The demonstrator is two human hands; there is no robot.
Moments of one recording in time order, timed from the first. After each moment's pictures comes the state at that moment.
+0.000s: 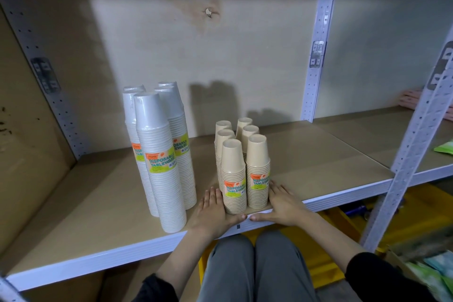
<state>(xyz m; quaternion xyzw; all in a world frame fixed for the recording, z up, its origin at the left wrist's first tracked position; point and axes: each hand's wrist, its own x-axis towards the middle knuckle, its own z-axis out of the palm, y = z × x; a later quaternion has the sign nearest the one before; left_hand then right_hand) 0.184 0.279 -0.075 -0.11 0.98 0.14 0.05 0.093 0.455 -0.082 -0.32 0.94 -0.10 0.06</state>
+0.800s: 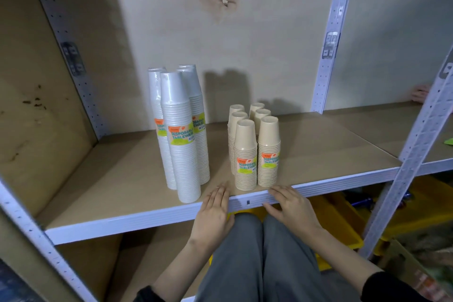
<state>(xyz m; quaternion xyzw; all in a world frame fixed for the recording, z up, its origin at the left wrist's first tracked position) 0.256 0.280 -0.104 -0.01 0.97 0.01 -0.23 0.170 0.459 -0.096 -0.36 0.87 -0.13 -0.31</state>
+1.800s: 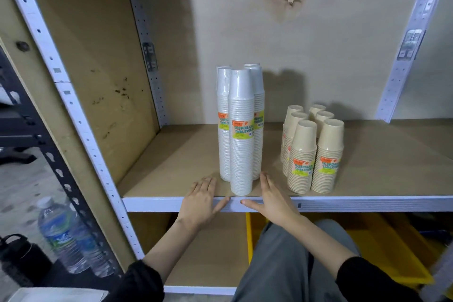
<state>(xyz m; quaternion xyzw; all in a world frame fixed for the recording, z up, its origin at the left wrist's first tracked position) 0.310 0.168 -0.086 -0.18 0.98 0.01 -0.11 0.200 0.327 -0.081 -0.37 0.91 -0.20 0.04</state>
